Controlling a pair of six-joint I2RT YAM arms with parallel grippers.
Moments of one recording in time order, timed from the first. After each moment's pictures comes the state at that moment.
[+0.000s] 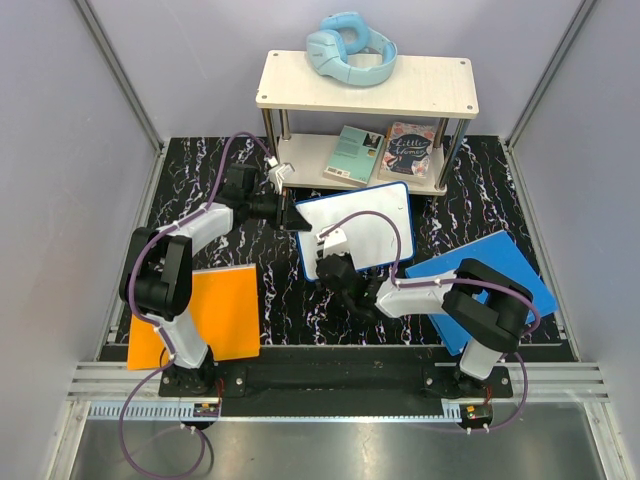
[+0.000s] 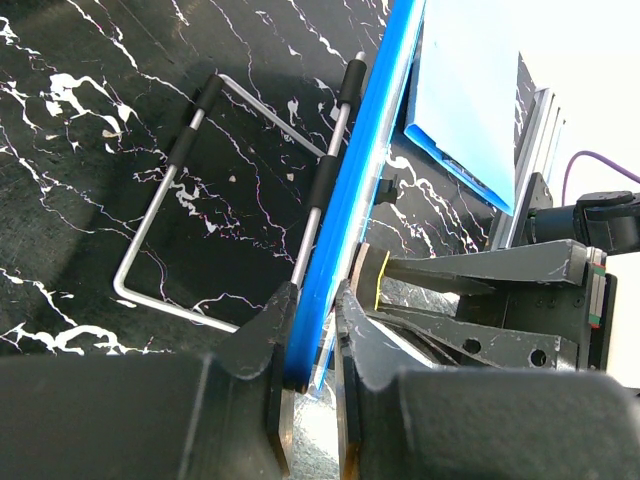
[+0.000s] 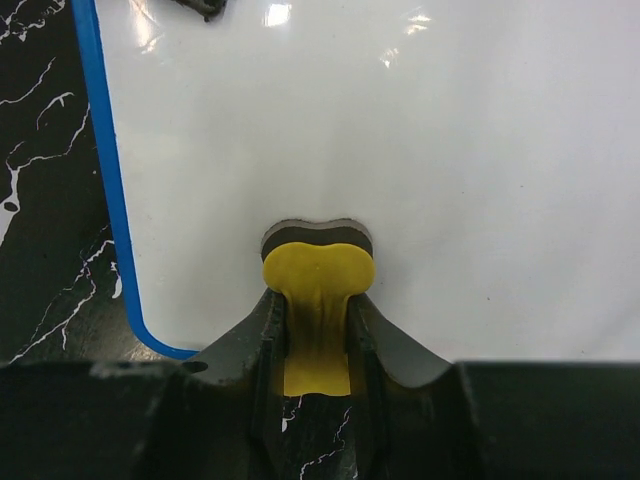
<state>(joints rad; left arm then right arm) -0.26 1.76 1.14 -0.13 0.94 -0.13 1.05 1.71 0.80 0.34 0.70 0.29</state>
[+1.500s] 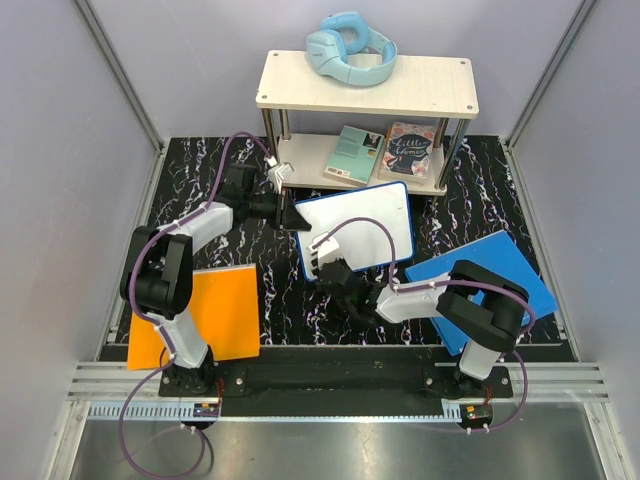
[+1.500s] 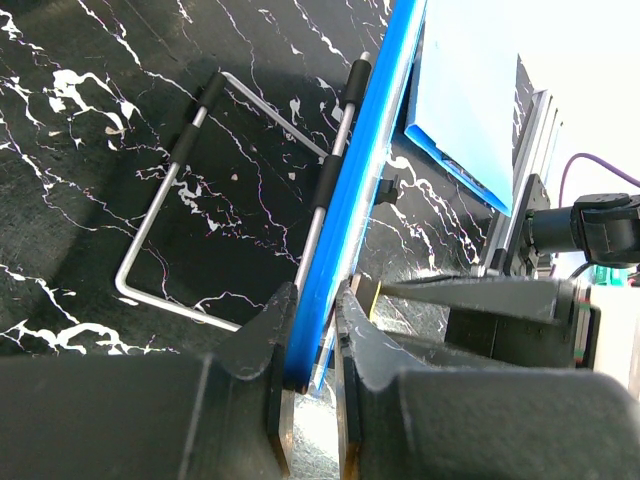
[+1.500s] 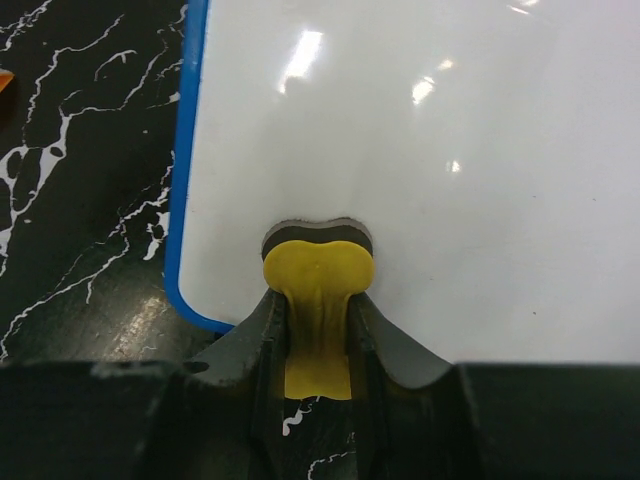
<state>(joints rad) -0.25 1.77 1.15 -0.14 0.95 -0.14 1.07 1.72 0.73 0.50 0.59 0.16</state>
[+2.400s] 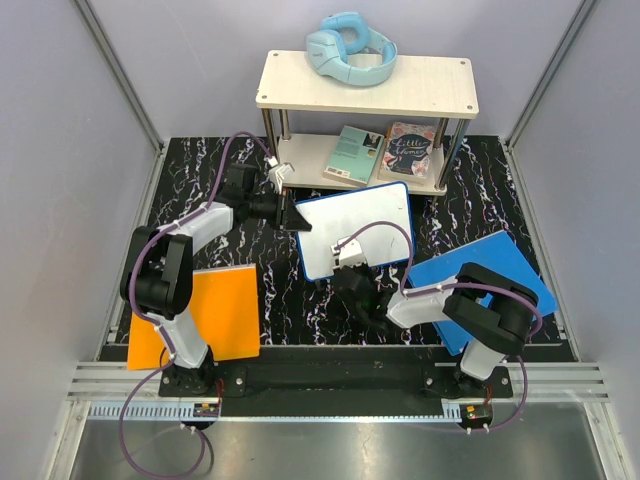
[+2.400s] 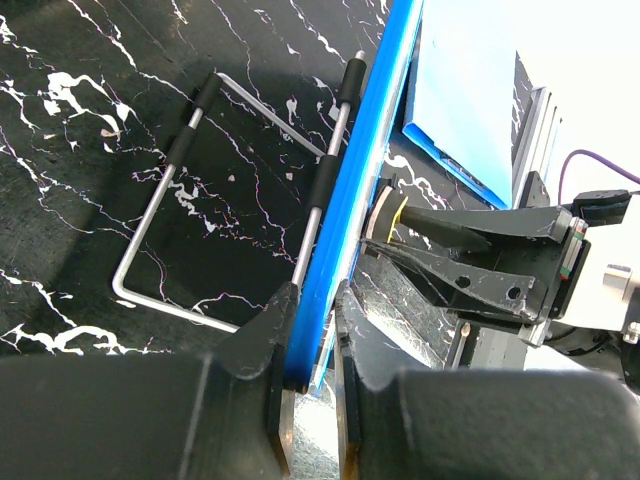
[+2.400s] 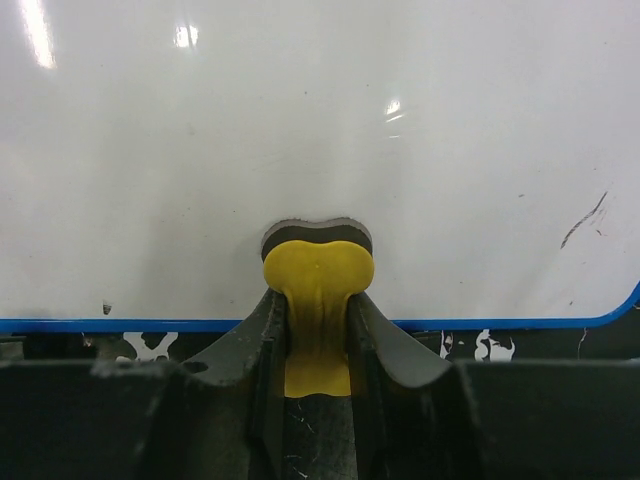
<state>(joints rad) -0.25 1.77 1.15 -0.14 0.95 -0.13 1.06 1.68 0.62 0.49 0.86 0.21</state>
